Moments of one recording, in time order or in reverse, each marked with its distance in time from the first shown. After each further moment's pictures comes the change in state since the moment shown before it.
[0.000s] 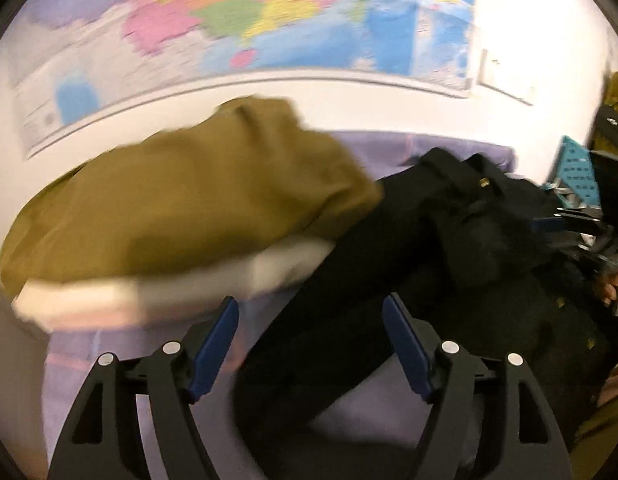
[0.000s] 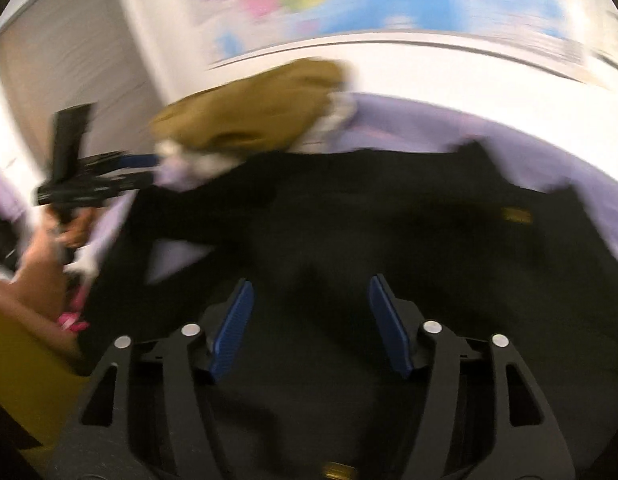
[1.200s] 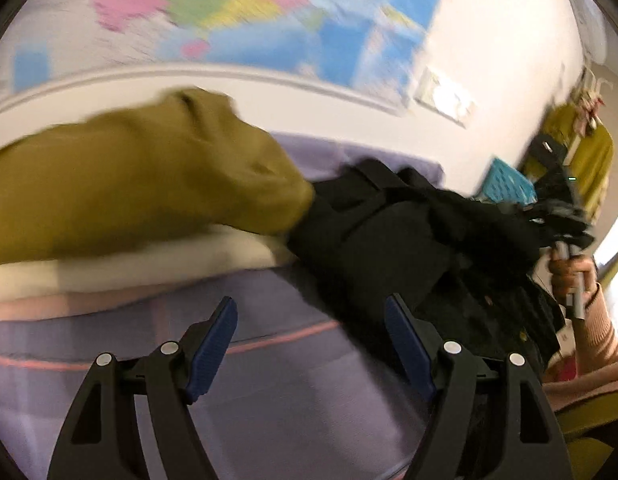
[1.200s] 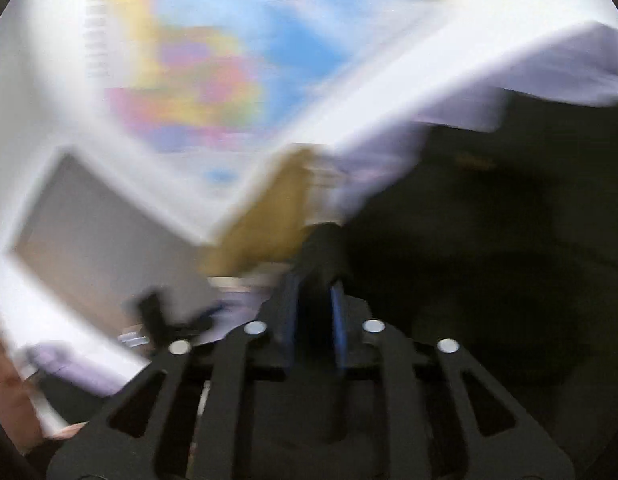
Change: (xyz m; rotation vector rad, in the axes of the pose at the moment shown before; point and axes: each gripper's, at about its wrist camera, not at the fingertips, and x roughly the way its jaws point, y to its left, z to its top) left arm 0.024 -0.010 -0.003 -0.001 -0.028 -0.365; right arm -0.072 -0.088 -0.046 0.649 -0.276 0.096
